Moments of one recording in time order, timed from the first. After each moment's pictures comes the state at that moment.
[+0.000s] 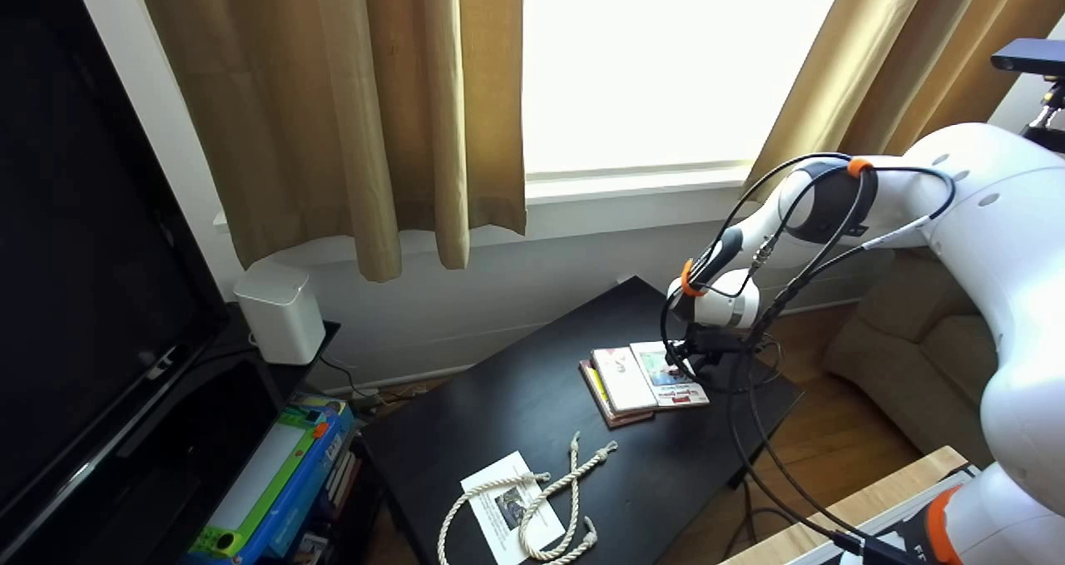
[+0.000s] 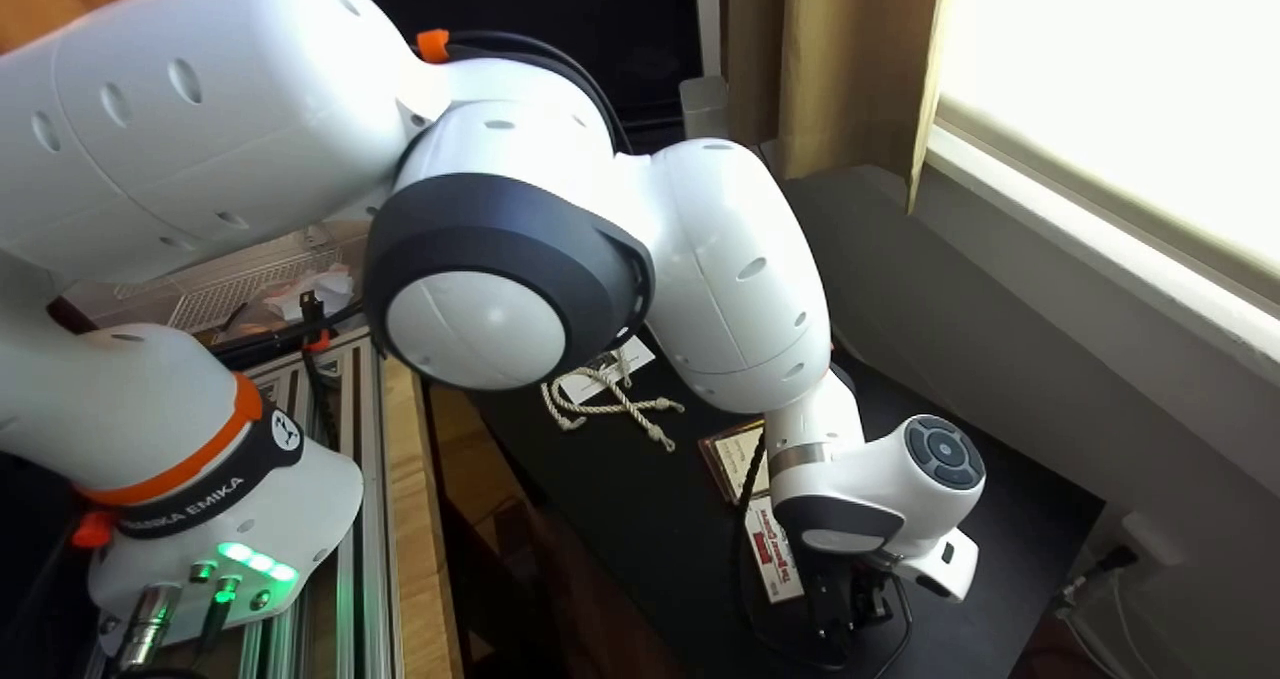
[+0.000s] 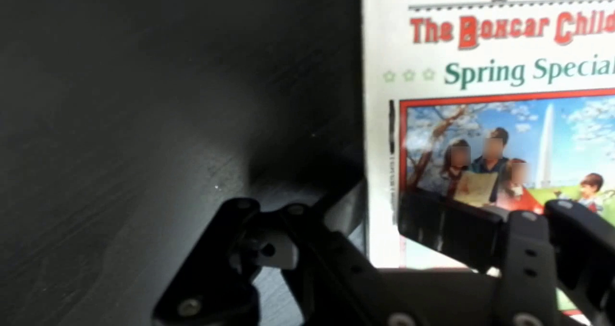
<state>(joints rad) -0.37 1.38 -0.01 -1.46 0.11 2.71 -0.22</state>
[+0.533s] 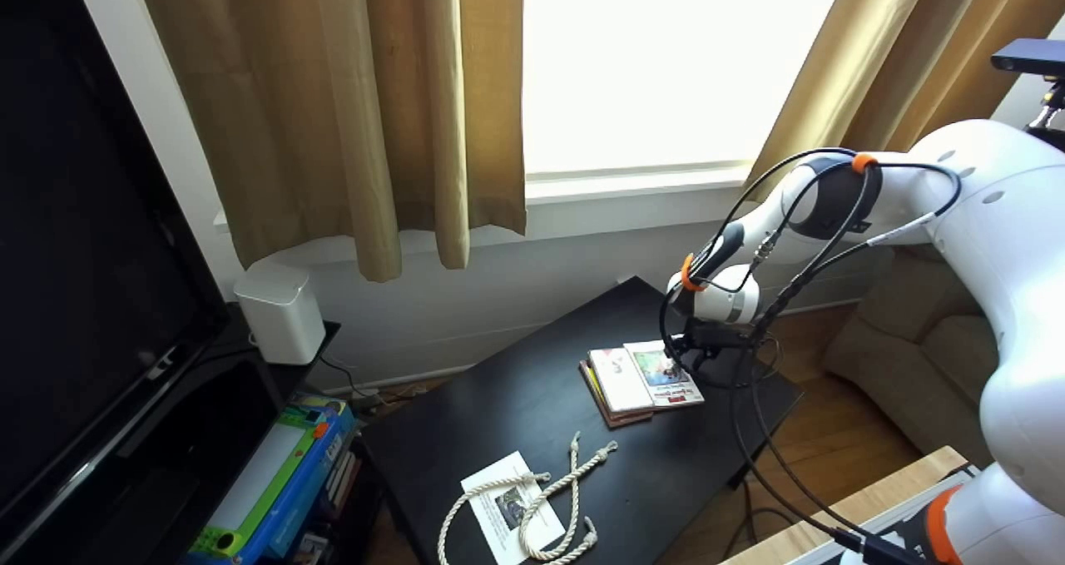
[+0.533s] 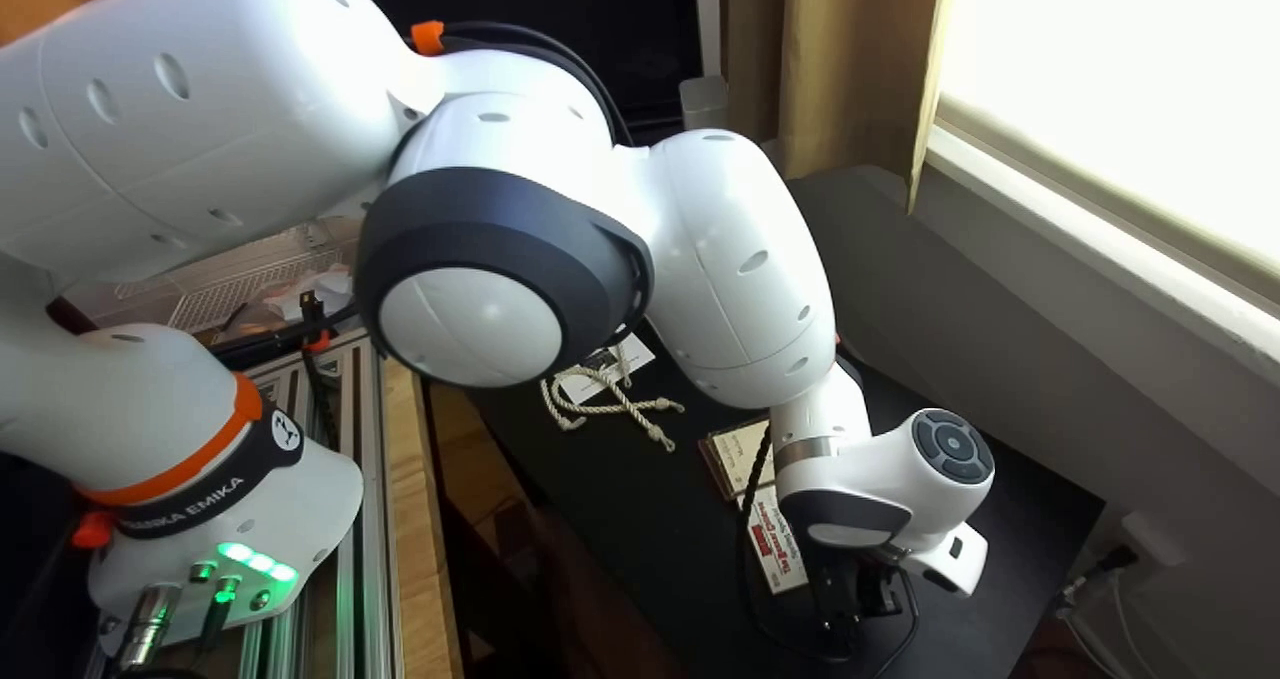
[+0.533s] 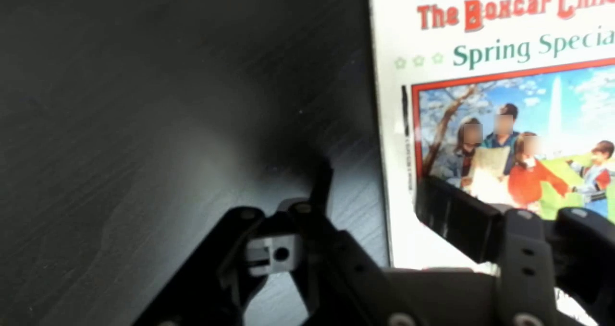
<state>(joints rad) -0.37 1.36 0.00 -1.46 0.11 2.71 -0.20</state>
